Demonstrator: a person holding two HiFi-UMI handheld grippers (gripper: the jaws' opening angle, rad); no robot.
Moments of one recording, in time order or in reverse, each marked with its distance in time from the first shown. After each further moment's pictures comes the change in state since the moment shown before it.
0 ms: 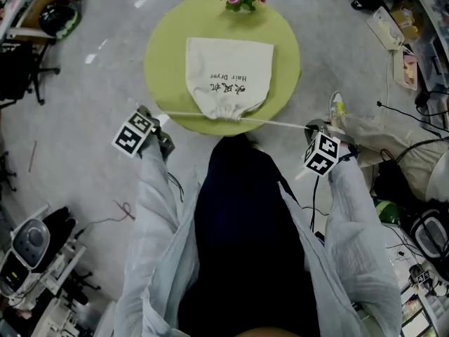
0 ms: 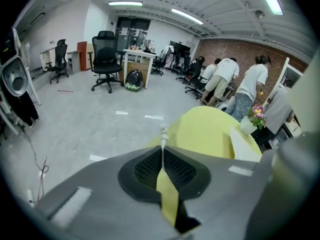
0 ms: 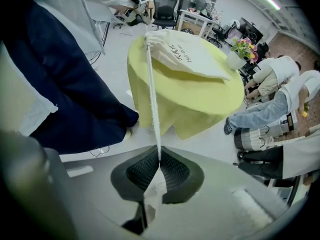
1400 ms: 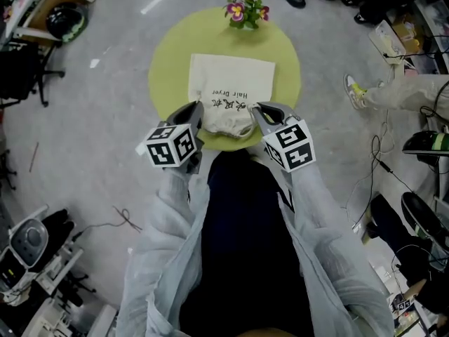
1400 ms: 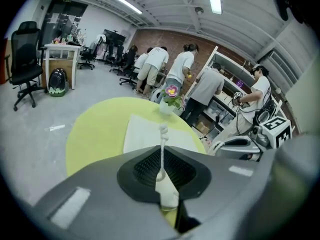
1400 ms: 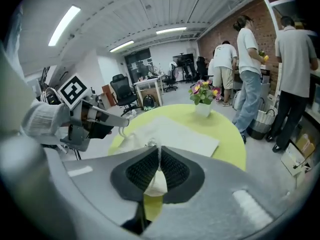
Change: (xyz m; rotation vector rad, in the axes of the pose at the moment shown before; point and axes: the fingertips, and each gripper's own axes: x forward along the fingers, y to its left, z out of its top) left arm -0.060 -0.209 -0.045 0.425 0.111 -0.617; right arm -0.073 -0.084 0.202 0.667 -0.749 0.026
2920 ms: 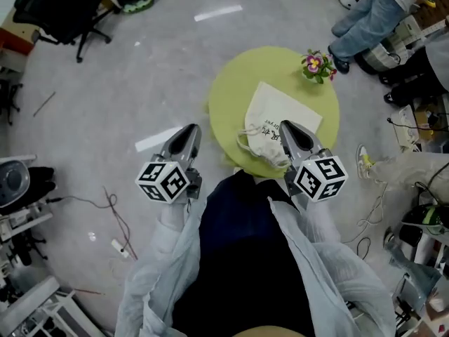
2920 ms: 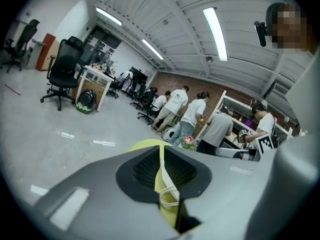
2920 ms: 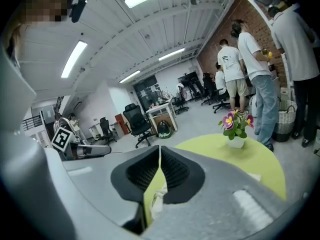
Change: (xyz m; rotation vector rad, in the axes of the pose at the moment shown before) left arm -0.171 0.076 0.028 -0.181 -0.474 0.104; right arm -0.004 0.069 0.118 0.109 -0.288 0.189
